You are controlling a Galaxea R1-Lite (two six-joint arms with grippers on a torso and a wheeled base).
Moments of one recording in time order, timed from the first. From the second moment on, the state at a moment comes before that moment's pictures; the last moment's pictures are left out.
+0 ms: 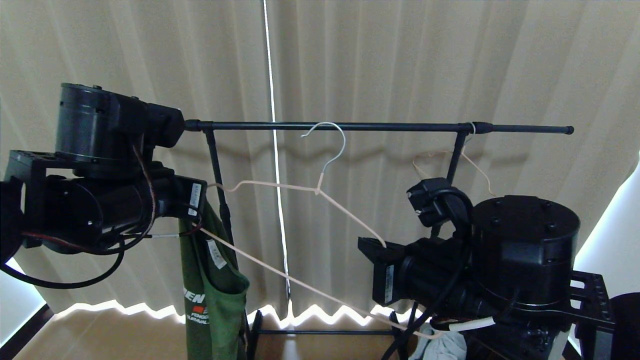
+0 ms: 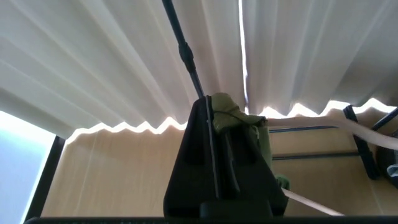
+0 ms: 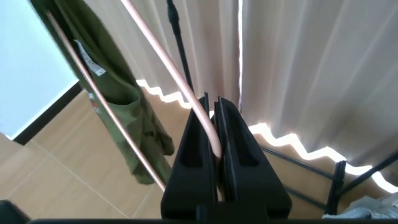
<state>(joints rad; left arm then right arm) -0.45 1.53 -1.03 -0.02 0.49 0.04 0.91 1.67 -0.72 -0.61 -0.34 0.37</state>
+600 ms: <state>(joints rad) -0.48 1.50 -1.00 0.01 0.55 0.10 0.84 1.73 -0.75 -0.62 -0.35 0.34</state>
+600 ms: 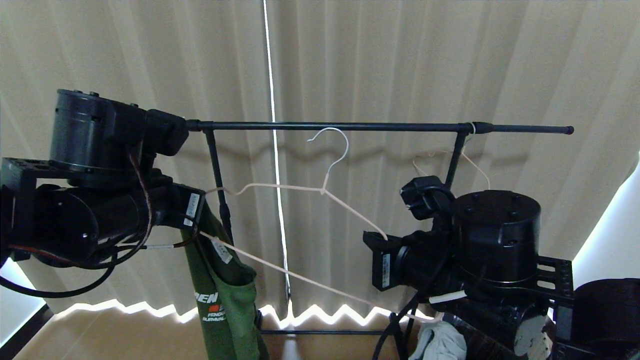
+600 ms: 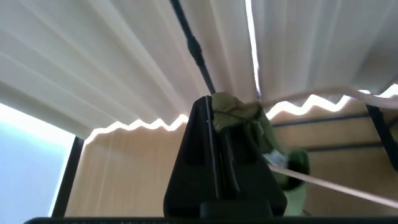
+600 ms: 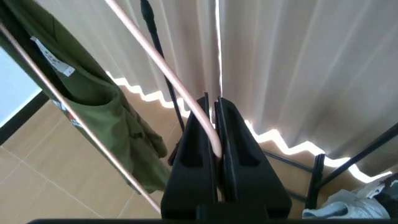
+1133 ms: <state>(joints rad) -0.59 1.49 -1.02 0.03 0.55 0.04 0.84 1.79 -0.82 -0.61 -0.35 0.32</state>
